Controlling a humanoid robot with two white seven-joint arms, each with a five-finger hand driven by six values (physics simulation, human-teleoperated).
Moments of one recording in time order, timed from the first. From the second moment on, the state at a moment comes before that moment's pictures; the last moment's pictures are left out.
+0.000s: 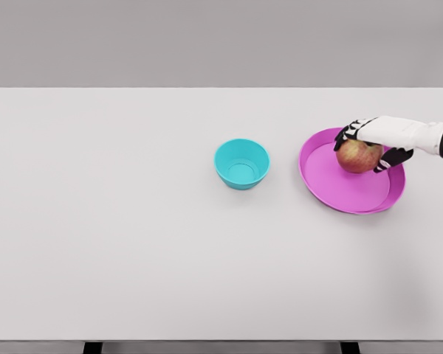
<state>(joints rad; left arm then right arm) 0.02 0.00 -0.08 -0.08 -0.17 0.00 -0.01 -0.70 -0.78 0.60 -1.16 0.37 -0.59 0.61</state>
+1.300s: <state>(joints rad) 0.02 0.00 -0.08 -0.08 -0.17 0.00 -0.01 -0.79 -0.65 0.64 -1.45 0.37 -0.59 0.61</state>
